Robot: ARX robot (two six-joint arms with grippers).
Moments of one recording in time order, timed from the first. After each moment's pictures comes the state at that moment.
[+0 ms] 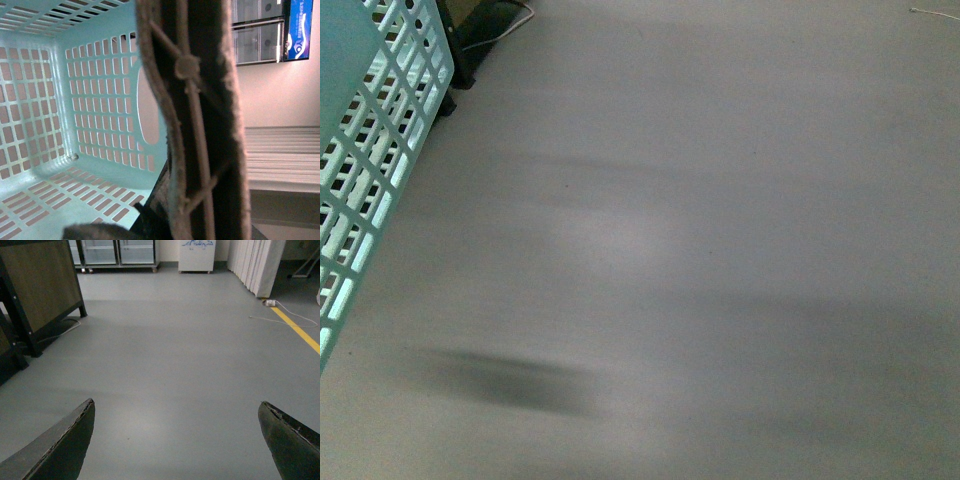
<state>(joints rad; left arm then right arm) -0.08 0.67 0.65 -0.12 -0.17 -1.43 0.00 0.00 0.02 0.00 0.00 0.00</state>
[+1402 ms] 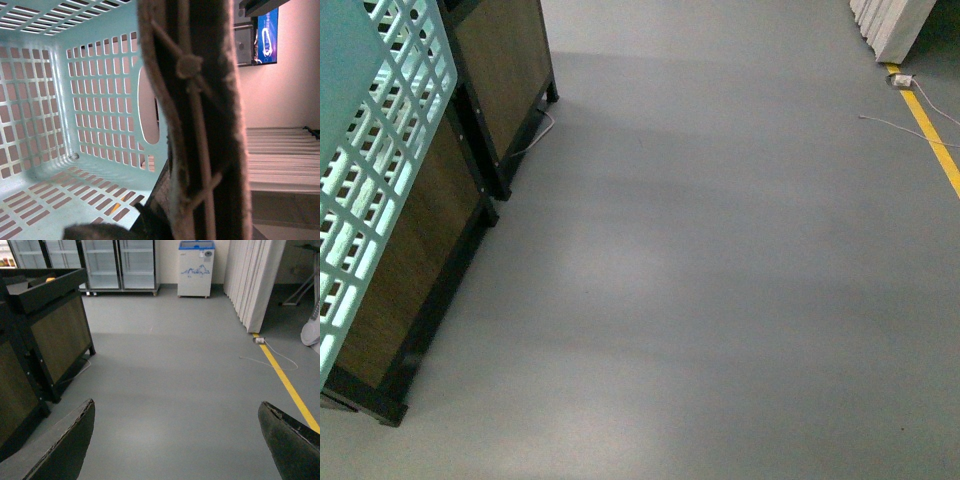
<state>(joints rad) -0.08 0.67 0.65 -0.12 -0.17 -1.43 0.00 0.00 0.02 0.00 0.00 0.00</state>
